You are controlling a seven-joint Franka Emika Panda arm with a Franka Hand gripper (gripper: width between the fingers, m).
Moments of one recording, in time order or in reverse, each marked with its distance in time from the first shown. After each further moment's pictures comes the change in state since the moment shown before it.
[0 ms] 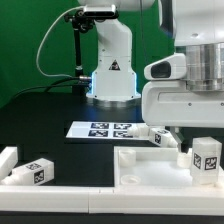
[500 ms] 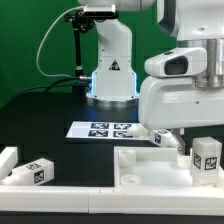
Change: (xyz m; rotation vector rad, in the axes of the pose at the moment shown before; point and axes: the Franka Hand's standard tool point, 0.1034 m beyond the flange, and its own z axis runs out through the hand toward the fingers) arm 0.008 0.002 -0.004 -0.038 0.023 -0.377
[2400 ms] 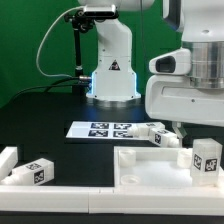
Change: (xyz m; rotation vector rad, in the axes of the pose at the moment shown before) arm -0.005 -0.007 0.000 0.005 -0.082 0.584
